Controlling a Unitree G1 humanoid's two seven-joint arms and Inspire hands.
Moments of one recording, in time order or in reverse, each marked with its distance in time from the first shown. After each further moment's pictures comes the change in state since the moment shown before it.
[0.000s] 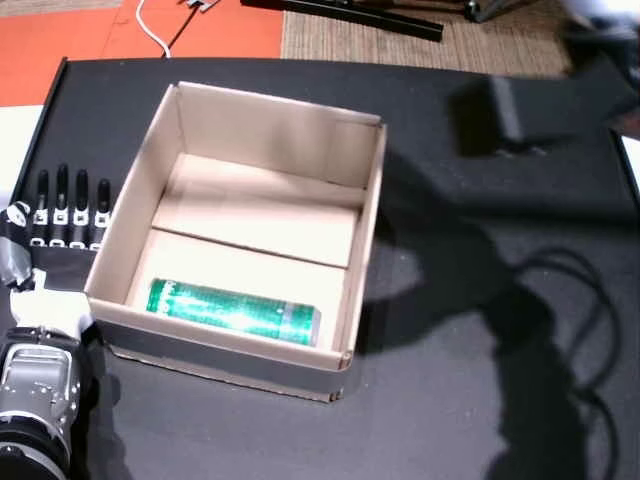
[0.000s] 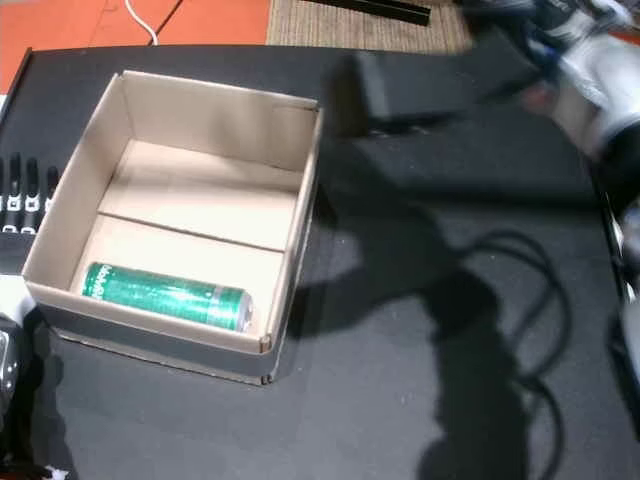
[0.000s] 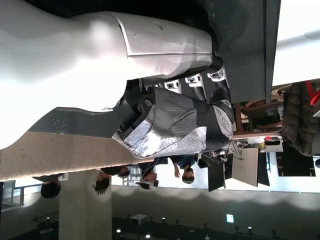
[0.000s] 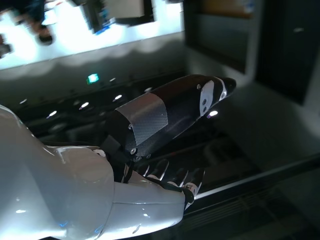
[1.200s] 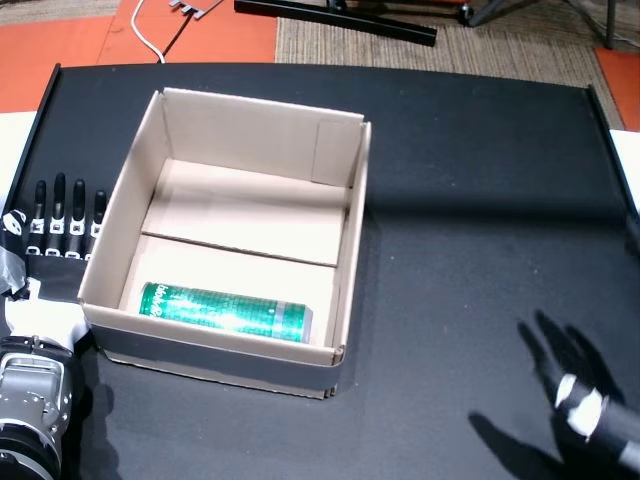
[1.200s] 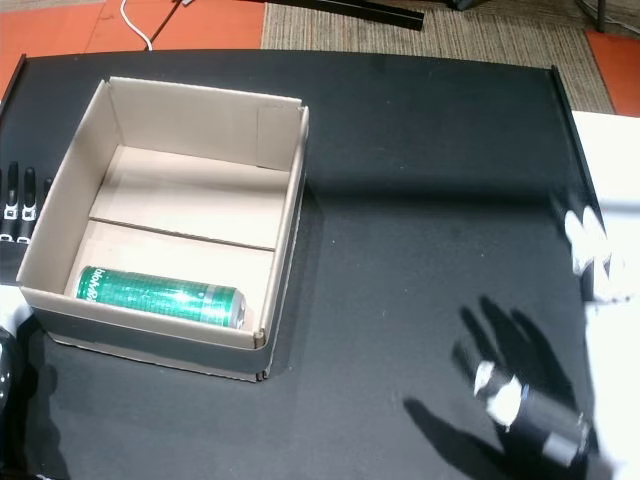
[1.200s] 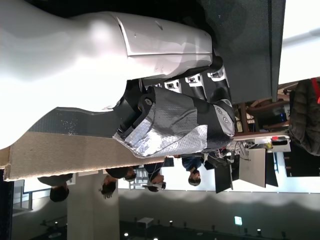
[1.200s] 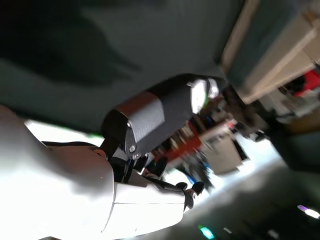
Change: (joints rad) left arm 0.021 0.022 -0.022 0.002 0.007 0.008 -0.008; right arm 1.195 0.095 -0.318 -0.410 0.166 -0.222 0.308
